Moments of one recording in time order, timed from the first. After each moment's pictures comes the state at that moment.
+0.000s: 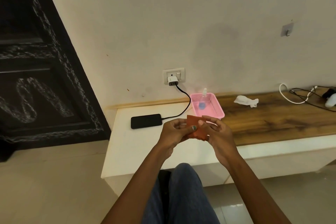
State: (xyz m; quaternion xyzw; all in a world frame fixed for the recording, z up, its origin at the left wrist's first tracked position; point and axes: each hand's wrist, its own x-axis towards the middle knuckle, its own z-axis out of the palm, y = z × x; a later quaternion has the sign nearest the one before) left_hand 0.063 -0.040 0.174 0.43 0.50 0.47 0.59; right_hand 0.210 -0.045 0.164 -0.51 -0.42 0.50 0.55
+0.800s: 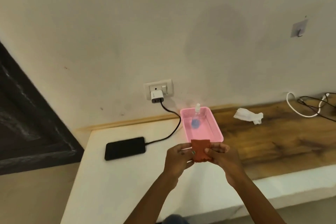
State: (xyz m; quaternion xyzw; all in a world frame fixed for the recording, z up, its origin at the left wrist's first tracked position) left_hand 0.127 0.090 0.099 0.35 0.54 0.44 0.63; right_hand 0.283 0.101 0.090 -0.60 -0.37 0.52 0.48
